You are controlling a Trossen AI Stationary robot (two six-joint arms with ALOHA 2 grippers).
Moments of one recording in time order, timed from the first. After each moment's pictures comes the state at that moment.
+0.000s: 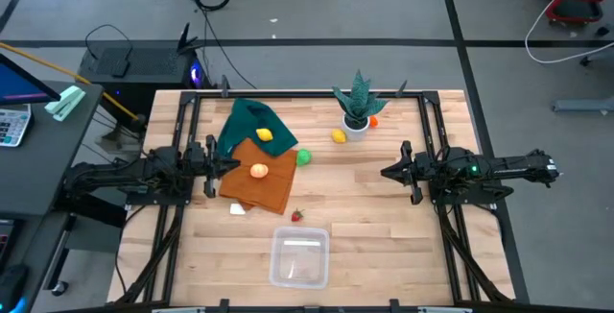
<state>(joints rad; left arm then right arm) 0.05 0.05 0.01 0.08 -0.07 -0.07 0.05 0.07 0.04 0.01 0.00 0.09</state>
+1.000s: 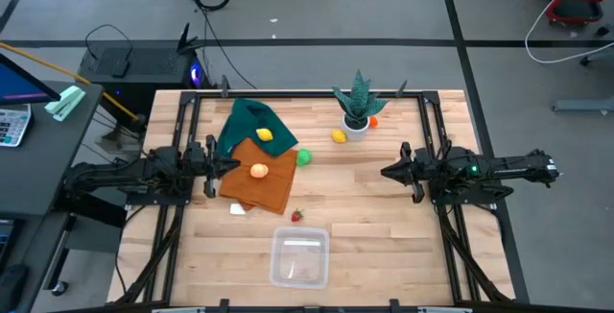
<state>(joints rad) 0.05 0.05 0.01 0.08 -0.07 -0.07 0.05 0.07 0.04 0.06 0.01 0.29</state>
